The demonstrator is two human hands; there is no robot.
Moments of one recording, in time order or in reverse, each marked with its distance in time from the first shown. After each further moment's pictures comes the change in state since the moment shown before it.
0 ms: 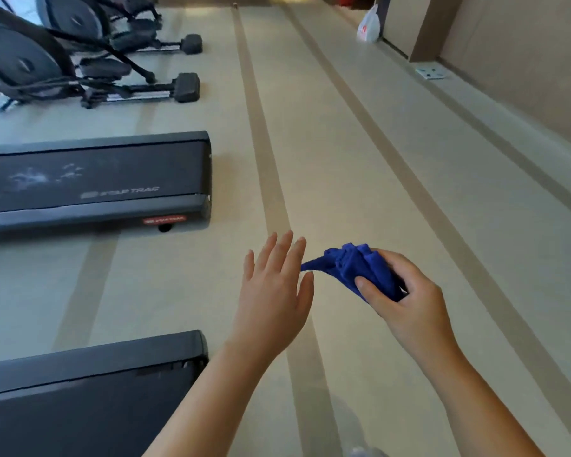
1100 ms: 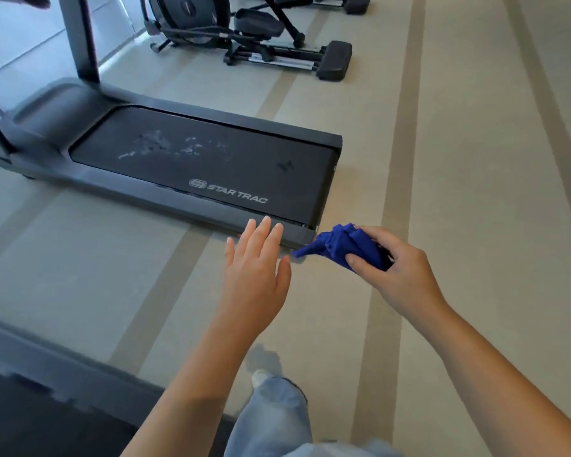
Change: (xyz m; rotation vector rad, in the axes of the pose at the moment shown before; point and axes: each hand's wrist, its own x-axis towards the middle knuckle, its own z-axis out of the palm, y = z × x) left_hand 0.365 -0.434 -0.056 0.107 0.172 -0.497; right_hand 0.527 -0.023 0.398 -0.026 -0.593 -0.088
